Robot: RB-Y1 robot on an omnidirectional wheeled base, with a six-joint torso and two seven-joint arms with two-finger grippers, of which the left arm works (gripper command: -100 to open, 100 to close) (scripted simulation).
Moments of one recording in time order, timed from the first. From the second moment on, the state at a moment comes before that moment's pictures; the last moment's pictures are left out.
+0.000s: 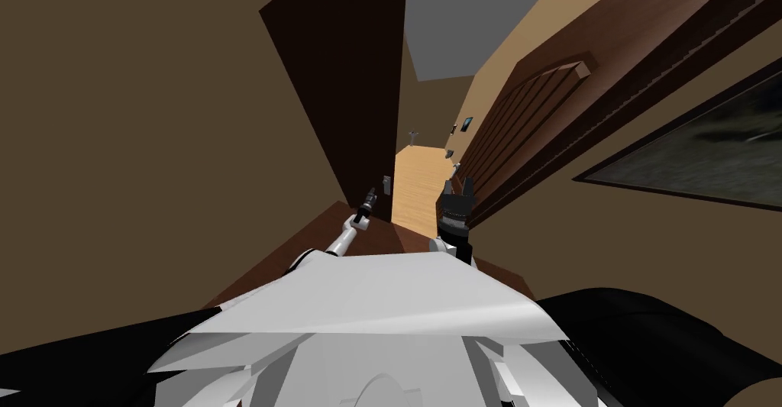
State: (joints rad) arm -0.40 0.05 -0.15 -0.82 -0.07 -0.50 0.21
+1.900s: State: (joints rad) arm -0.53 0.03 -0.16 -0.58 -0.08 -0.52 0.21
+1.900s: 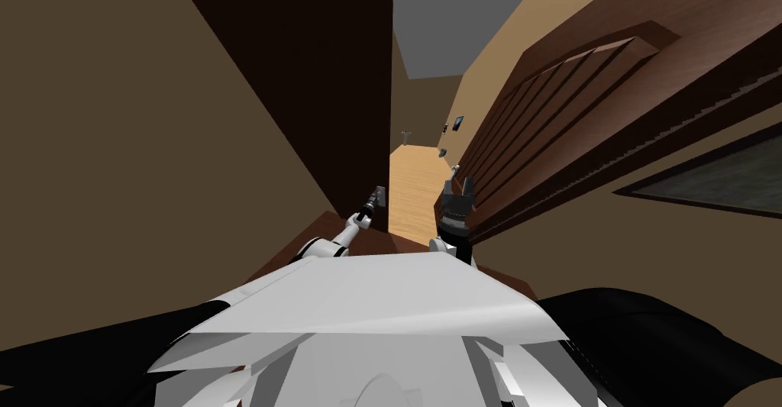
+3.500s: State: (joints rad) arm -0.53 0.05 -0.11 -0.56 -0.06 -0.53 0.18
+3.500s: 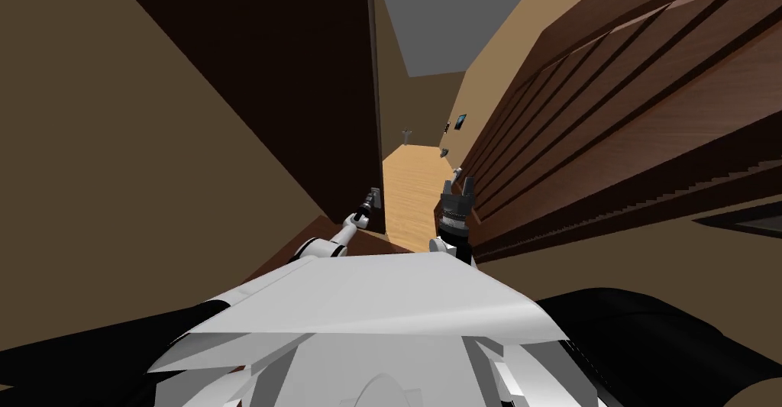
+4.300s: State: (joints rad) arm -0.53 0.08 -0.04 -0.56 -0.04 -0.52 0.15
